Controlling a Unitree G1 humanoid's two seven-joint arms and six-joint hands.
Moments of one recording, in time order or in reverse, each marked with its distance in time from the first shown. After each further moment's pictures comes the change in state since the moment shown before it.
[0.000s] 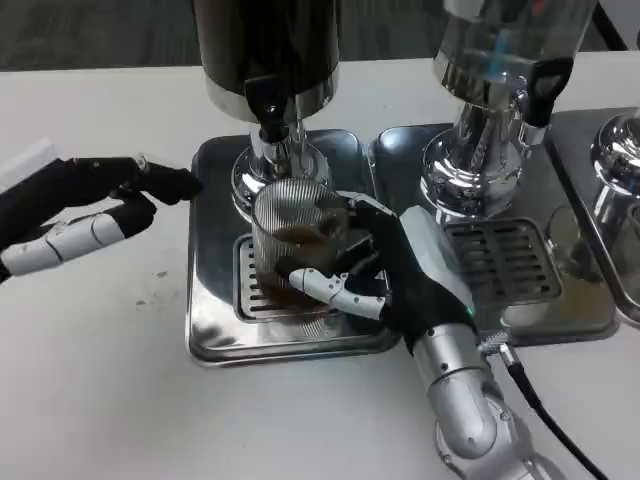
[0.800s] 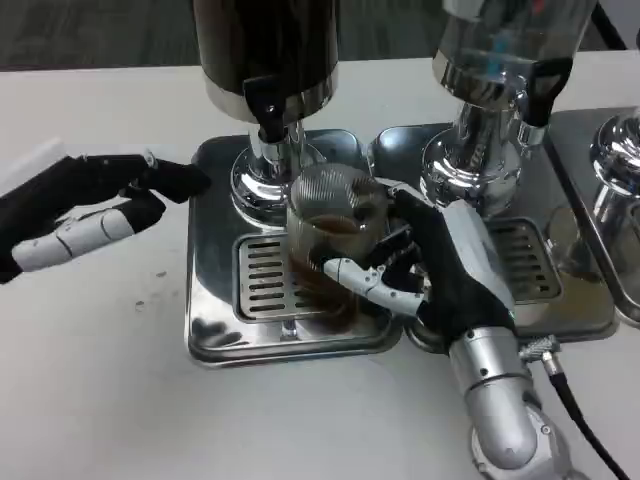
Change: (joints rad) left arm -0.027 -0.022 -0.011 0.032 0.008 -0.002 0.000; right arm 0.085 -0.042 -0.054 -0.152 0.000 0.001 0.012
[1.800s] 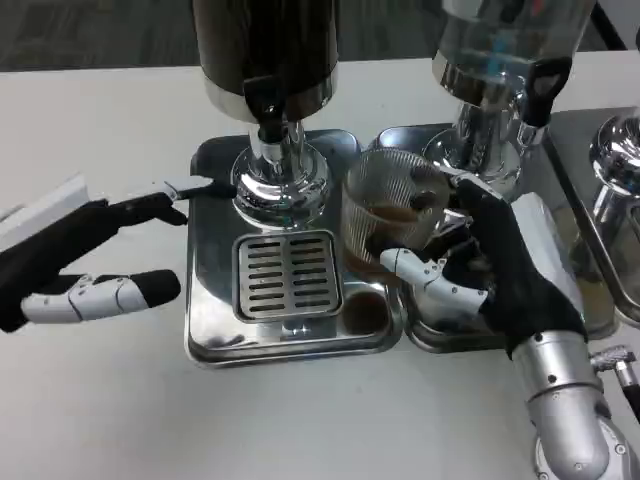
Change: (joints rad) left arm 0.137 0.017 -0.002 -0.132 0.008 -0.163 0.022; right arm 0.124 -0.052 -0.088 -0.261 0.000 0.088 0.096
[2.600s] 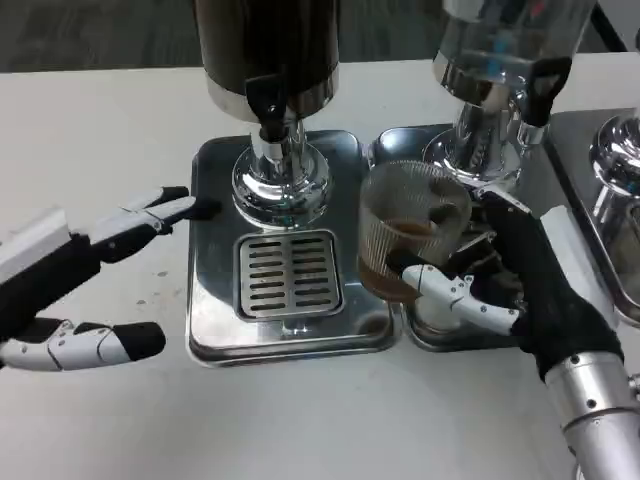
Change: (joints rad) left arm 0.147 0.048 0.019 -0.112 0.007 -0.067 0.079; right arm 0.114 -0.033 -0.039 -0.157 0.025 0.013 0.083
